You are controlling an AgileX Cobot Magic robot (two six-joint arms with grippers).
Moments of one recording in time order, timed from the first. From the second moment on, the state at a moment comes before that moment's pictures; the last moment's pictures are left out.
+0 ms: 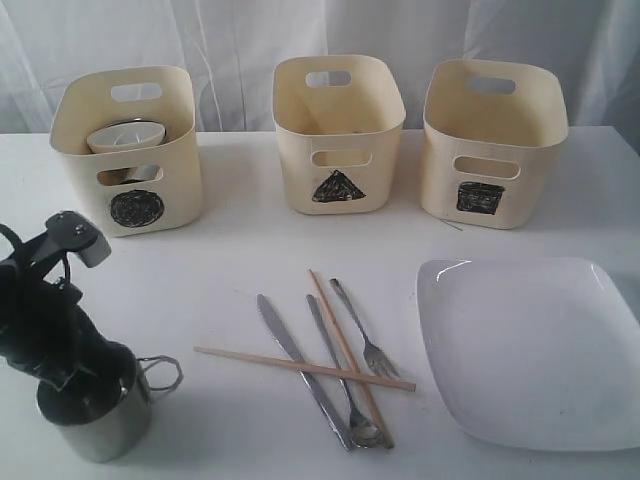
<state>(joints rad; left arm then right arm) -0.16 1.48 -0.67 -0.78 0.72 1.24 -0.04 0.01 -0.01 -0.13 0.21 0.11</state>
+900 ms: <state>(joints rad) -0.16 1.38 -0.87 -0.59 0.78 1.23 -0.04 0.01 -0.01 -0.13 0.21 0.11</state>
